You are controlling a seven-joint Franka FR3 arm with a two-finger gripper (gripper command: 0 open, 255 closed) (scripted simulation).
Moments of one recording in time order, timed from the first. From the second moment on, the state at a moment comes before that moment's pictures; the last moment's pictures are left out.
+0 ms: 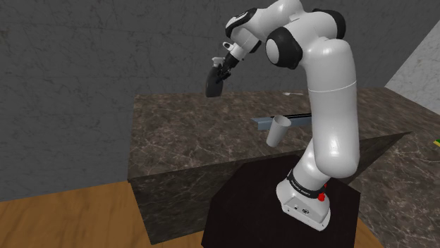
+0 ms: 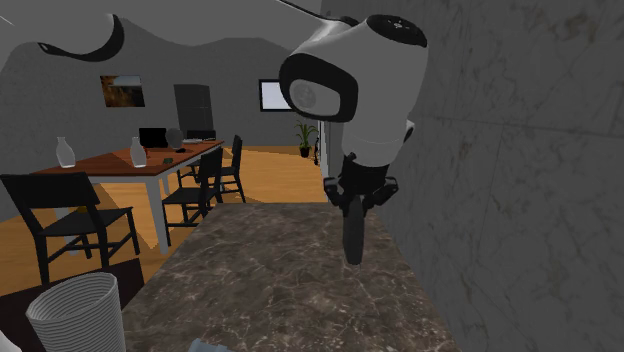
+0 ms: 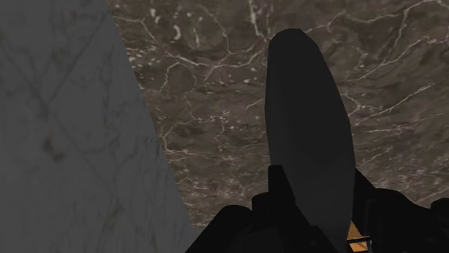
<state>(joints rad) 0.16 0.55 -0.80 -1.68 1.00 1.88 -1.97</state>
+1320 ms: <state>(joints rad) 0.18 0.45 -0.85 -1.55 0.89 1.74 -1.83</state>
